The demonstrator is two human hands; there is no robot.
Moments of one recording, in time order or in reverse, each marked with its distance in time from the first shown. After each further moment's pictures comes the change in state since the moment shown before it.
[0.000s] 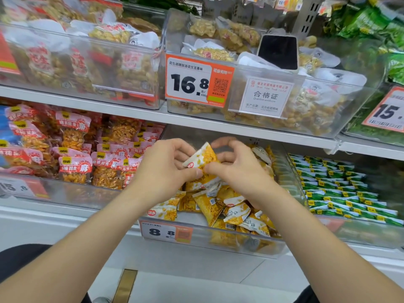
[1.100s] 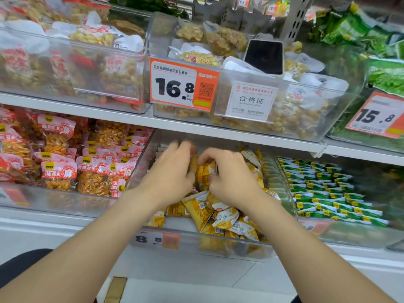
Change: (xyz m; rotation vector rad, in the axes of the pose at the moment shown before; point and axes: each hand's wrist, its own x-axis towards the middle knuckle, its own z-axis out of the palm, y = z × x) left_hand 0.025 -0.003 0.036 0.454 -0.052 0.194; right_hand 0.004 0.006 -0.007 -0.721 0.048 -0.206
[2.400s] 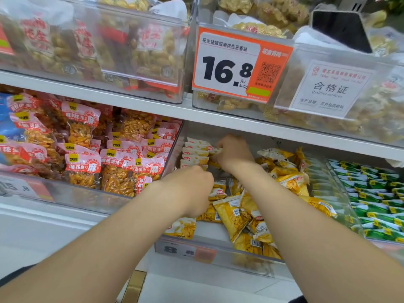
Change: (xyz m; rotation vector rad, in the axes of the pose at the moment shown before) left_hand 0.008 -0.041 0.006 0.470 -0.576 0.038; right_hand 0.121 0.004 0.083 -0.232 -0.132 0.291
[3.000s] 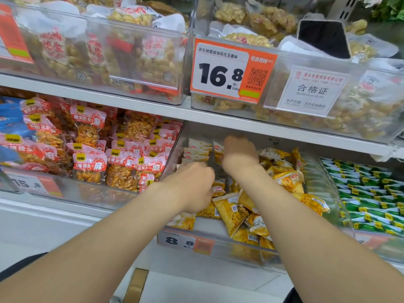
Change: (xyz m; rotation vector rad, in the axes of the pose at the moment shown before) left_hand -0.005 0.003 0.006 -0.025 0.192 0.048; right_hand -0.023 -0.001 -0.017 -0.152 0.044 0.052
